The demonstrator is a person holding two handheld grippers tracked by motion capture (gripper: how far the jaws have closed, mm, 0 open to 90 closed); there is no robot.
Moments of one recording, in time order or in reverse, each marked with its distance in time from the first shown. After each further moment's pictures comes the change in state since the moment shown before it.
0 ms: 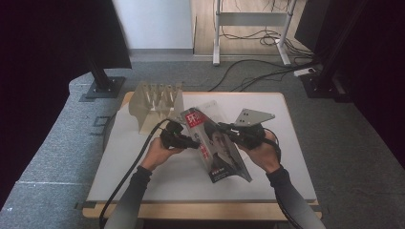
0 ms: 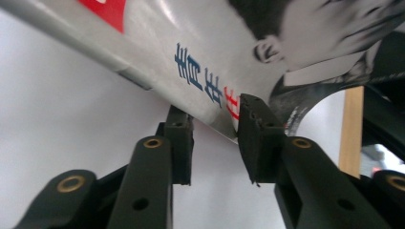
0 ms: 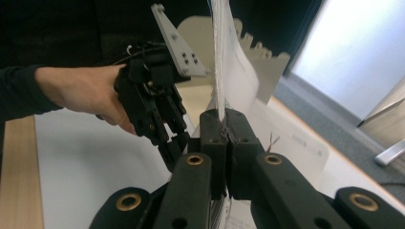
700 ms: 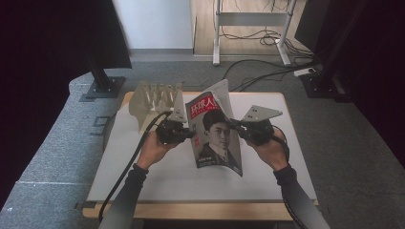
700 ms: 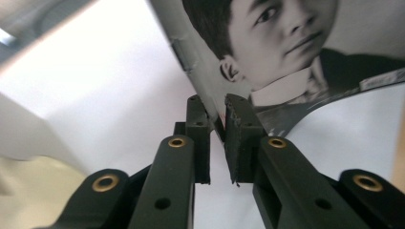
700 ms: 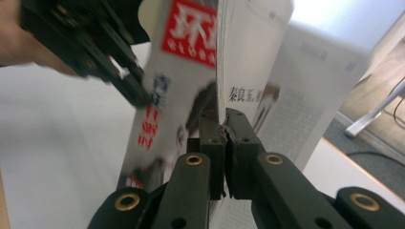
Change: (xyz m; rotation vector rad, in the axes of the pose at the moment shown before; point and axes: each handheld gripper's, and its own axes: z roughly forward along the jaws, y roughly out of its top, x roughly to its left) left arm -0.047 0.024 -0.033 -0.010 0.296 0.215; right arm -0.022 -0.015 -0.009 0.080 -0.094 0.043
